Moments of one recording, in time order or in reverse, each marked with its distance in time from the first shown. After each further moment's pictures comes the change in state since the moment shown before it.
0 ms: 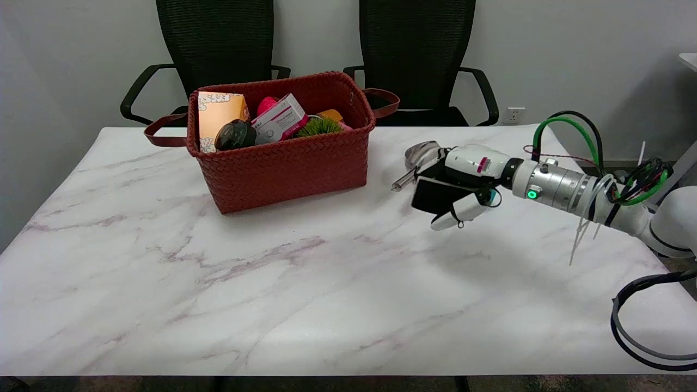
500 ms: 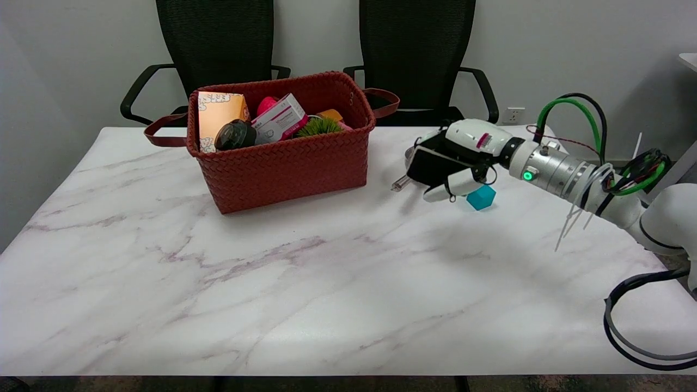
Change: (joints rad) arm 0.010 -0.007 -0.035 0.070 0.043 0.177 -0.003
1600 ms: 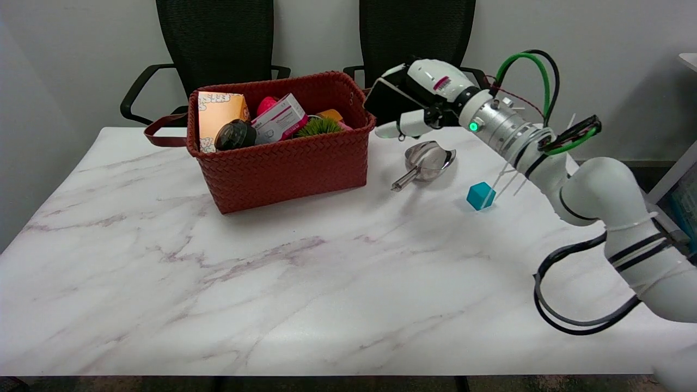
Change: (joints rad) arm 0.323 -0.116 -0.316 -0.028 0.048 0.356 -0.092
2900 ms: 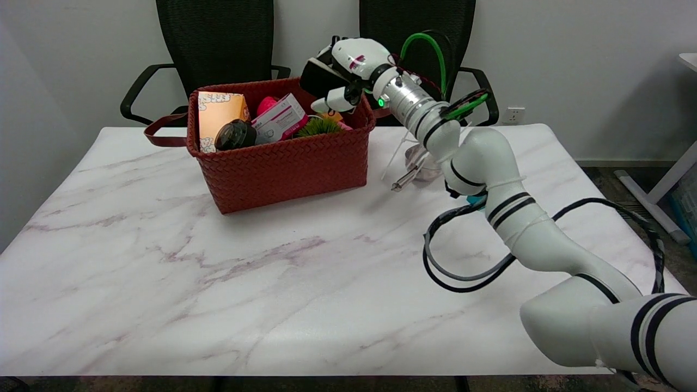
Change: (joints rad) arm 0.400 -0.397 -0.135 -0.439 0.010 0.075 -0.463
